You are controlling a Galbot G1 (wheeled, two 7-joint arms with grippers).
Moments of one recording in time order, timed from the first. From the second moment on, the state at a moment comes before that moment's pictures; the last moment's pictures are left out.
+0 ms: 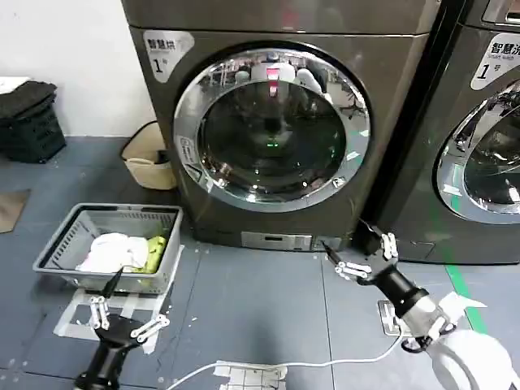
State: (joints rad) left arm 1.94 -1.44 -0.80 -2.25 -0.06 -0.48 0.22; right arm -1.18 0.71 0.32 2.13 0.64 -0.08 -0.17
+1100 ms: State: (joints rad) left arm 1.94 -1.48 -0.79 -2.26 -0.02 -0.48 0.23; right arm -0.47 0.76 -0.30 1.94 0.79 -0.12 -0.03
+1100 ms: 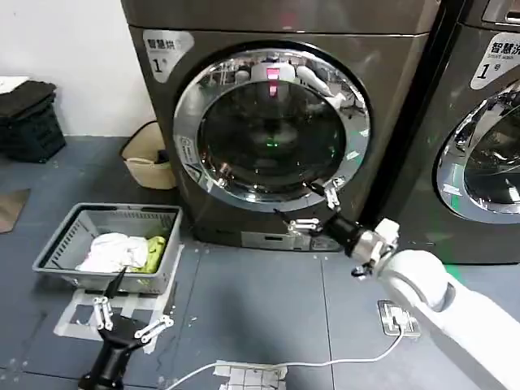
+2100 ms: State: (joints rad) left arm 1.94 -1.50 -0.78 -2.28 0.00 -0.47 0.24; right arm -0.16 0.99 -0.57 1.68 0.83 -0.12 0.01
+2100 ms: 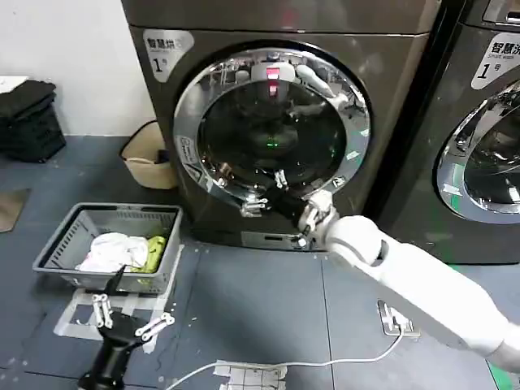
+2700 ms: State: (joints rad) left arm 1.94 -1.51 -0.79 -2.29 0.00 -0.48 0.24; right arm -0.09 1.13 -0.63 1.56 0.83 -0.13 0.06
